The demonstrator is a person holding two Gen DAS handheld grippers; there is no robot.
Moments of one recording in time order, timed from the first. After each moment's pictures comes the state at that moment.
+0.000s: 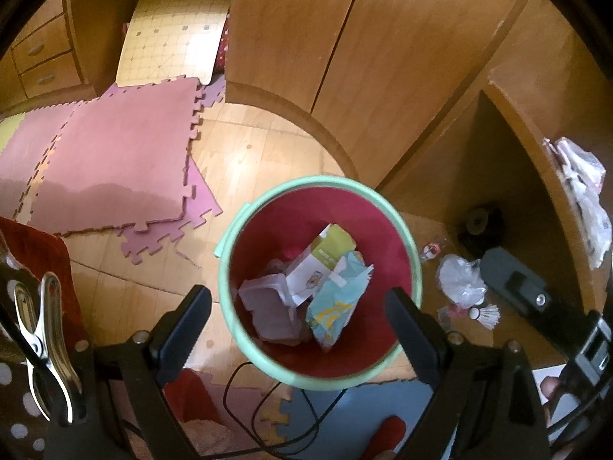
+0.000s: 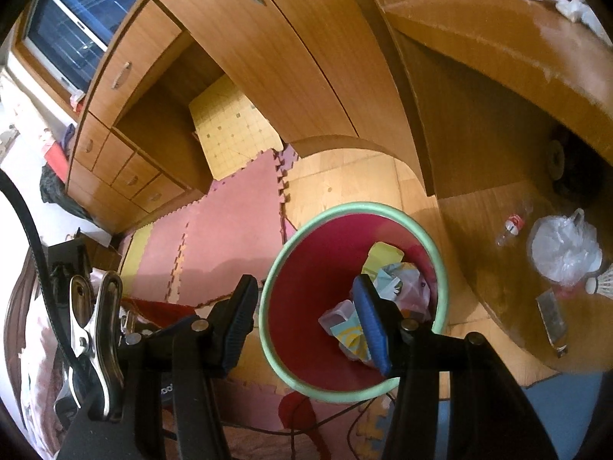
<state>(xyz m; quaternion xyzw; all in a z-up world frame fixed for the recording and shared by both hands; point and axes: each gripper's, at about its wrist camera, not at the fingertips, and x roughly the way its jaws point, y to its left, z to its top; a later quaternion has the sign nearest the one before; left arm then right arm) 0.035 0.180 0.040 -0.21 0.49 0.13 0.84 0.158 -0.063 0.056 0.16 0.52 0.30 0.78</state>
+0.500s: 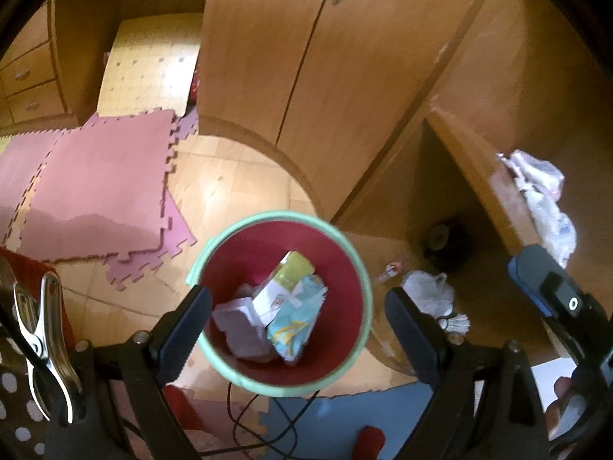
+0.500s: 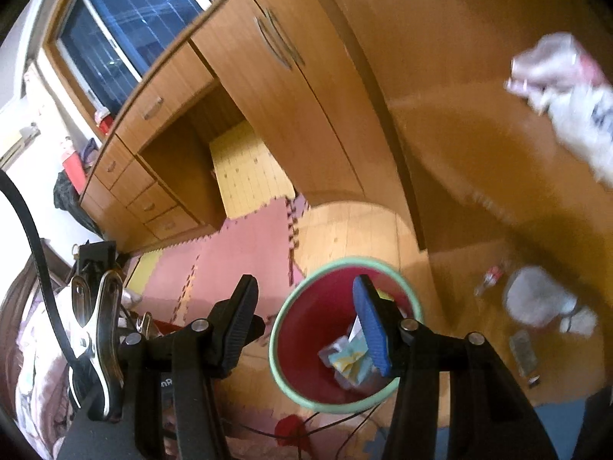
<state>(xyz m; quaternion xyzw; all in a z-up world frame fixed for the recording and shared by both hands) 0.036 0.153 0.093 -0.20 0.44 0.10 0.87 0.141 -0.099 0.129 0.16 0.43 0.31 0.83</state>
